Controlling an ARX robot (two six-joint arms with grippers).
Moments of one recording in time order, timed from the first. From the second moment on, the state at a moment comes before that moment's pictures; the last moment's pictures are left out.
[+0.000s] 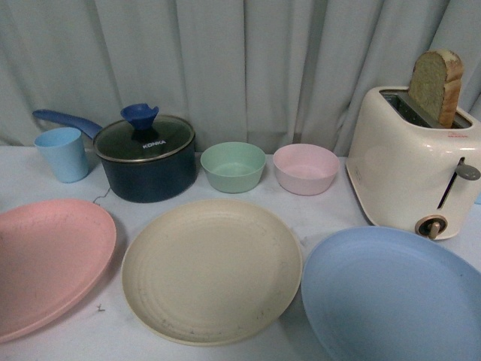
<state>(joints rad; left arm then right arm) 0.54 2.06 0.90 0.47 0.37 0.26 0.04 0.05 0.01 0.01 0.09 -0.02</state>
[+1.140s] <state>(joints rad) 0.51 2.12 0.78 0.62 0.36 0.27 0.04 0.05 0.01 0.01 0.09 -0.02</state>
